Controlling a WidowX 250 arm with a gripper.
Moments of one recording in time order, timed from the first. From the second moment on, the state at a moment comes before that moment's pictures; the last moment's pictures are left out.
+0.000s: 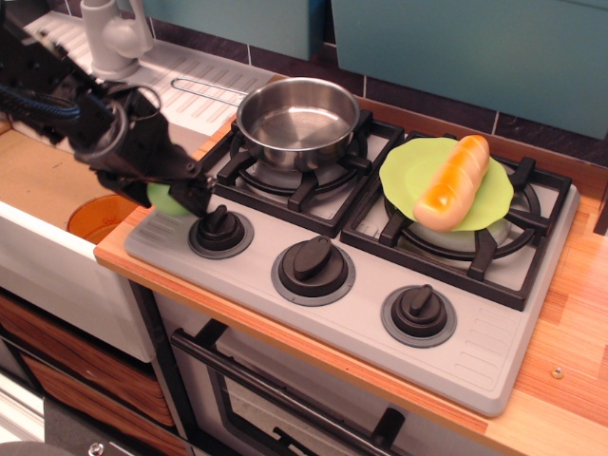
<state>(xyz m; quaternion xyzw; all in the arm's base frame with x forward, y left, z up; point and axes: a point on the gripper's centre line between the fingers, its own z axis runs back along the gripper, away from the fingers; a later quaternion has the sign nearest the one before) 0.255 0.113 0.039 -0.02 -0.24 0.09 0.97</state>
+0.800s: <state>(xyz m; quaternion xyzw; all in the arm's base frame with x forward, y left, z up) 0.318 0.069 0.116 0.05 -0.22 0.11 0.97</state>
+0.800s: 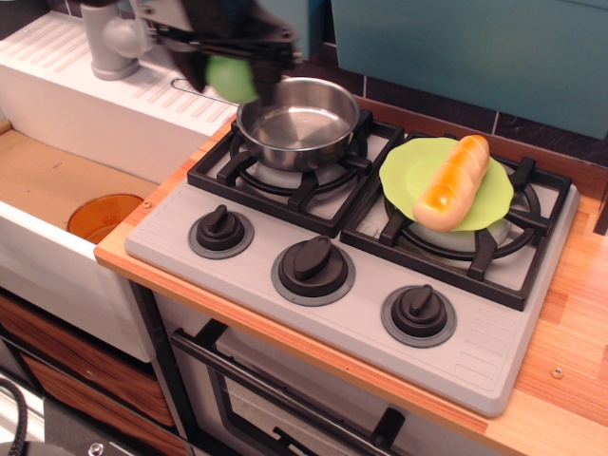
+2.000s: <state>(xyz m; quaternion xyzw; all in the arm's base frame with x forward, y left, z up) 0.352 0.051 0.092 0.03 -0.18 0.08 0.98</state>
